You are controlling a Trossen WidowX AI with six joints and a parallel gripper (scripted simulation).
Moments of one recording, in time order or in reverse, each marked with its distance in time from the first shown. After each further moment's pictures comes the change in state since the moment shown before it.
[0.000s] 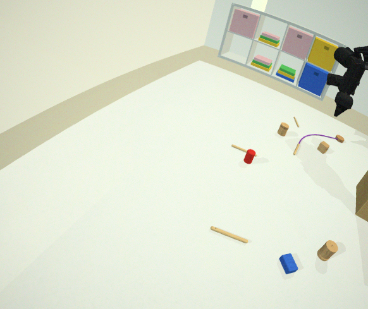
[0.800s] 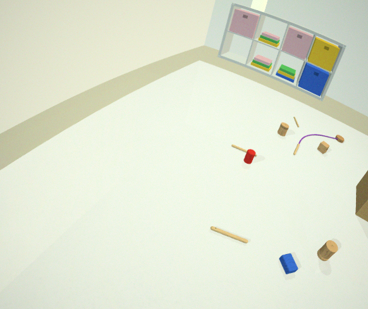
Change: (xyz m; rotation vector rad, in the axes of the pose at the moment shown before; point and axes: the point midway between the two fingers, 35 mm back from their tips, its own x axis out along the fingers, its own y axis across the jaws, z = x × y) arm -0.177 -0.187 -0.155 1.624 -0.156 -0.428
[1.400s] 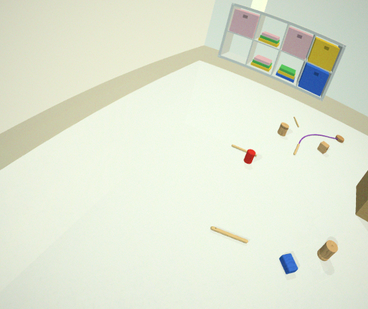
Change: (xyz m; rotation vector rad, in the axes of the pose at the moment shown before) arm -0.061 -0.132 0.047 0.540 -0.197 -0.149
